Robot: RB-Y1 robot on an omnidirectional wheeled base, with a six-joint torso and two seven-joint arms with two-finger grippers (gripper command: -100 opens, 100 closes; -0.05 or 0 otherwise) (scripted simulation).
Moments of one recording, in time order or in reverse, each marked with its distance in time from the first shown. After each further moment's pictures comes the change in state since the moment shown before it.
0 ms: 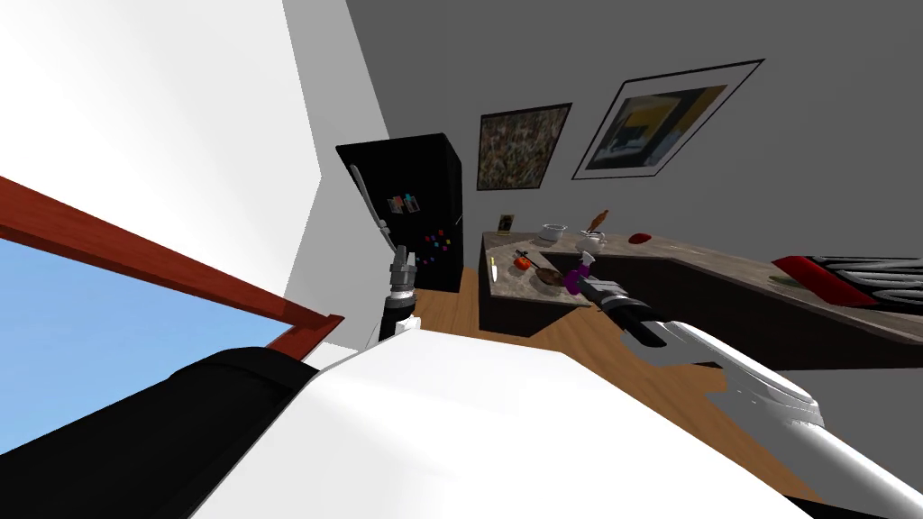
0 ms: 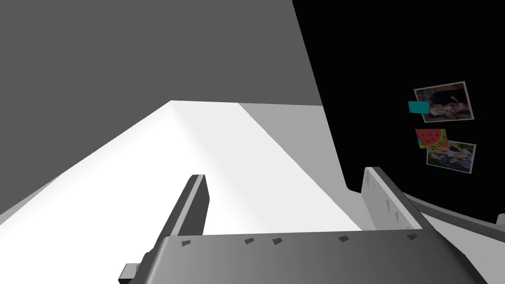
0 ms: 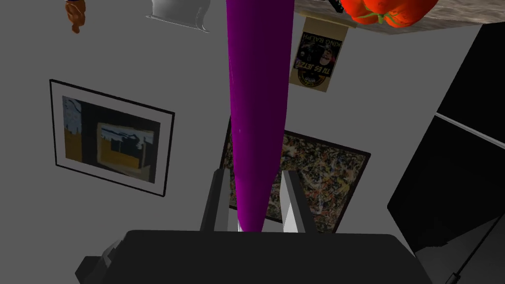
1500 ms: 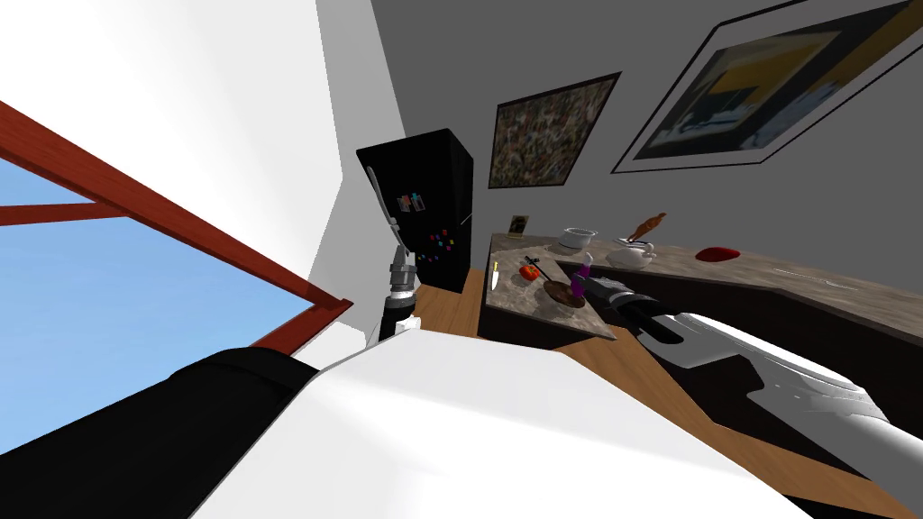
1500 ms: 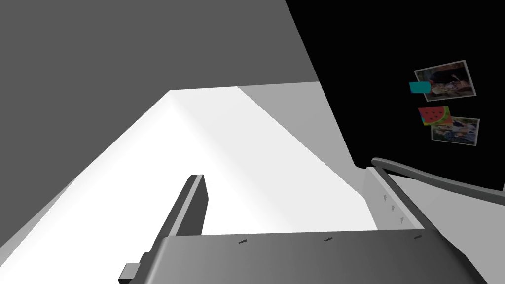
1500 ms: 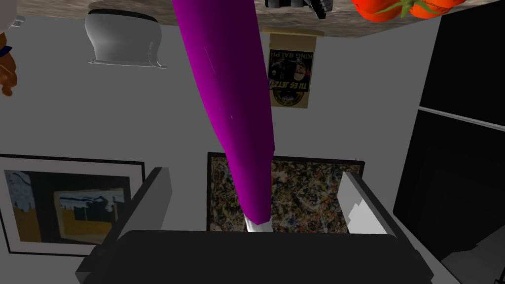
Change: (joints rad) left arm 0.000 0.000 0.000 0.000 0.000 0.000 0.000; right arm 0.013 -0.215 0.082 0.037 -0.068 0.020 -0.300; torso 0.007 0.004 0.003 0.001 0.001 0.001
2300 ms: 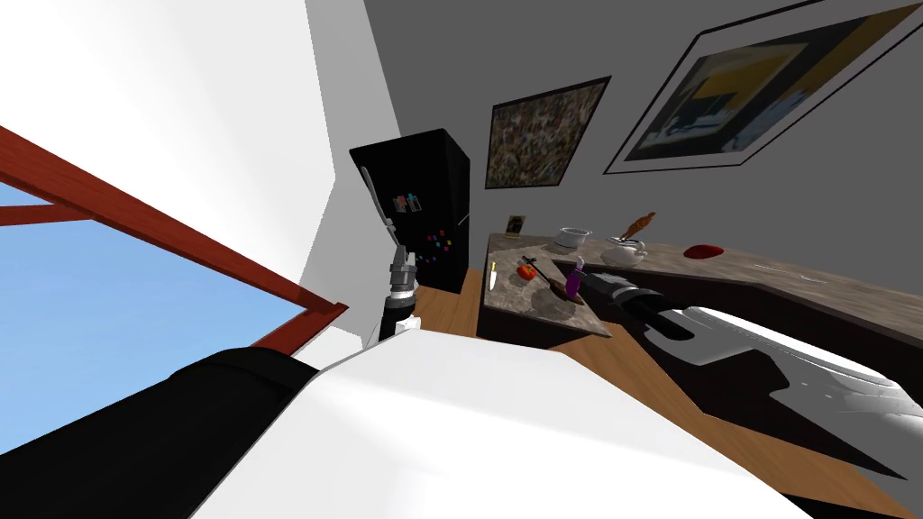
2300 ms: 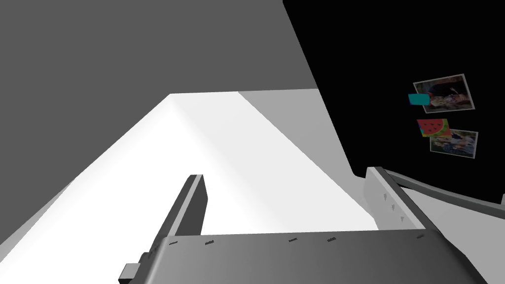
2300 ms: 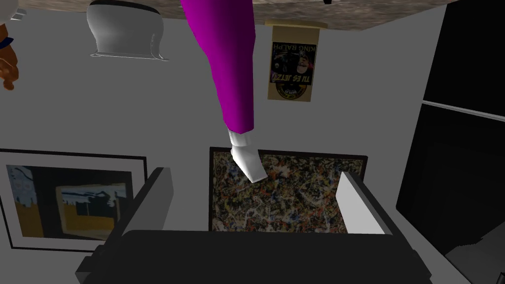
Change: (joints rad) left arm 0.000 0.000 0.000 0.000 0.000 0.000 0.000; right arm 0.024 -0.079 -0.014 -0.049 -0.040 0.022 -0.036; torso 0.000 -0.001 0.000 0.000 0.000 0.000
